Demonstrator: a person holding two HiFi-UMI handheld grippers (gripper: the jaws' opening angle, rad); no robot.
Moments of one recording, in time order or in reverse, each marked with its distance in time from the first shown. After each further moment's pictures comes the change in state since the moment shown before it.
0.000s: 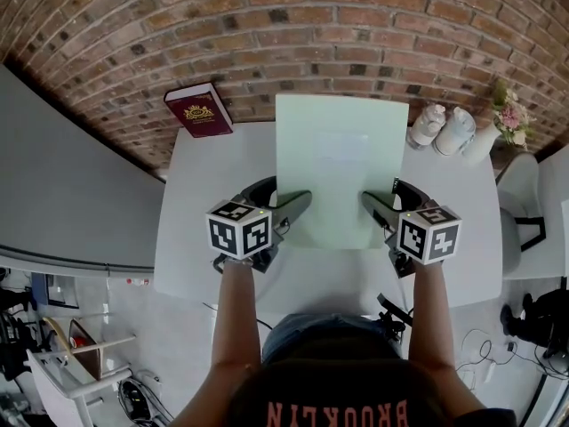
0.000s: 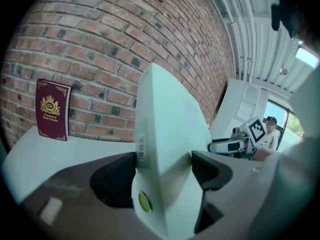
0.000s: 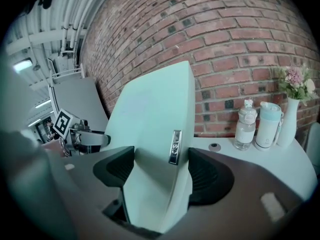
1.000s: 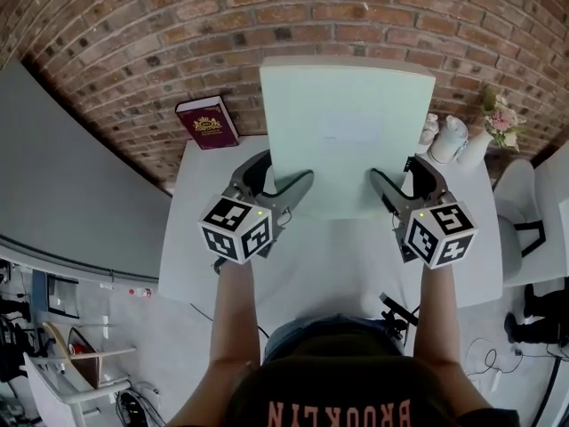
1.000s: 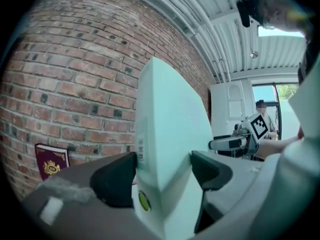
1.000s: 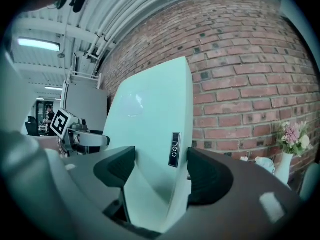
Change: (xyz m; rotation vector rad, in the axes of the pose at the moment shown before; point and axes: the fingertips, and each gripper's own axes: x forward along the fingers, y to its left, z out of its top) left arm -0.048 -0.047 0.097 0.317 -0.291 0.025; right arm -0.059 0.036 0.095 -0.235 -0.354 -0.027
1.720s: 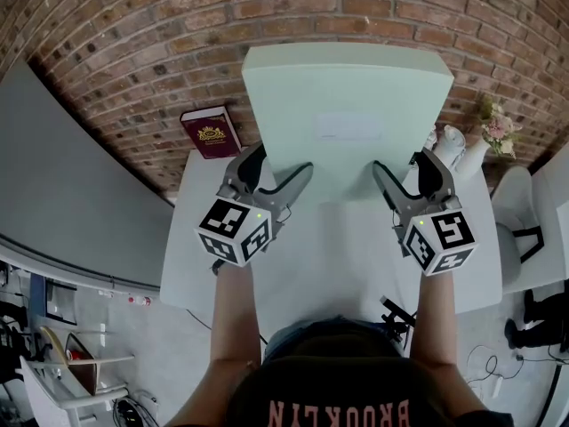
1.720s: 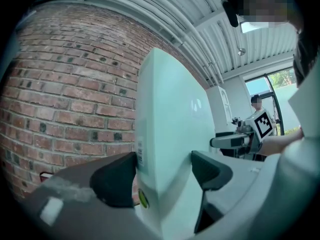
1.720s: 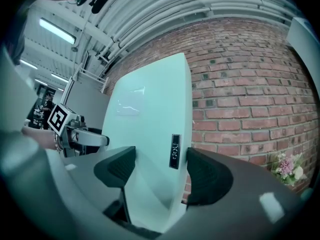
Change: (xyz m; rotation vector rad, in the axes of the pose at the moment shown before) left arm -0.014 0.000 0.054 0.140 -0.125 0.022; right arm -0.010 0.016 0.058 -0.153 -0.176 -0.054
